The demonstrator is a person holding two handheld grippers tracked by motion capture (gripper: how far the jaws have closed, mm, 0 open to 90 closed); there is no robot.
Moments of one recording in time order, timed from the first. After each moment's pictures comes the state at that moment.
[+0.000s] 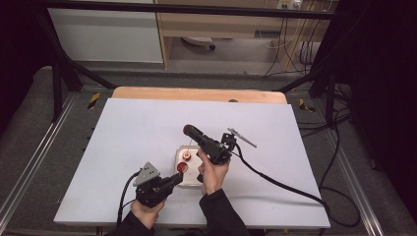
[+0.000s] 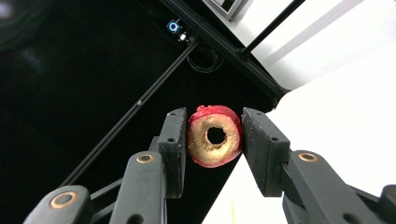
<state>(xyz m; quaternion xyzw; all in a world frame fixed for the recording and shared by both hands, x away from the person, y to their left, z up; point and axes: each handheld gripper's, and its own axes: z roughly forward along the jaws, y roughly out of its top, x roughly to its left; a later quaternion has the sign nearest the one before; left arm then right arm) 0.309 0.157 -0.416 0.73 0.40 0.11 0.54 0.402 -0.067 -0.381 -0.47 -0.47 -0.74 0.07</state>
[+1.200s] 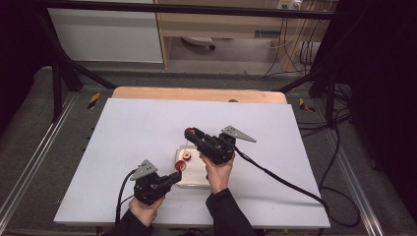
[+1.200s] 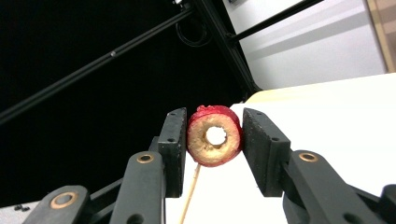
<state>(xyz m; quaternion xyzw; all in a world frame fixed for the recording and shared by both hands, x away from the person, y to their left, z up) 0.316 0.161 -0.415 0.73 0.43 0.08 0.53 0.405 -0.070 -0.381 -0.40 -0.59 -0.70 -0.04</state>
